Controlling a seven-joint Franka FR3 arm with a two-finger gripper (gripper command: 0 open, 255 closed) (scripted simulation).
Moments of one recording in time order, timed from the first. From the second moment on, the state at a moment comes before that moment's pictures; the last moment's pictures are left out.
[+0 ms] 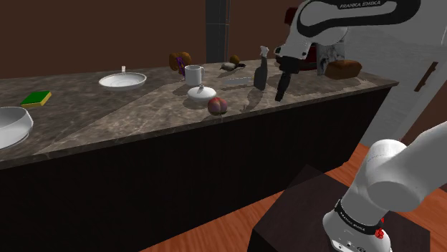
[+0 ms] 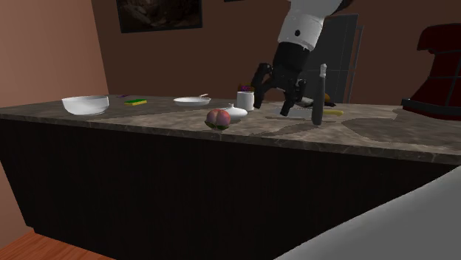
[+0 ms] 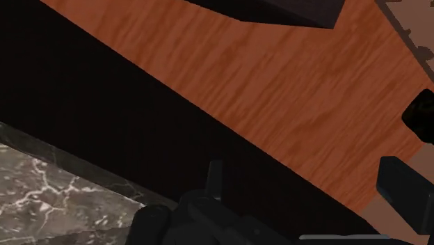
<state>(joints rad) 0.14 -0.47 -0.33 -2.19 0.16 1.67 -0.54</state>
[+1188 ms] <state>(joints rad) 0.09 0.48 -0.44 -1.28 0.91 1.22 -1.27</state>
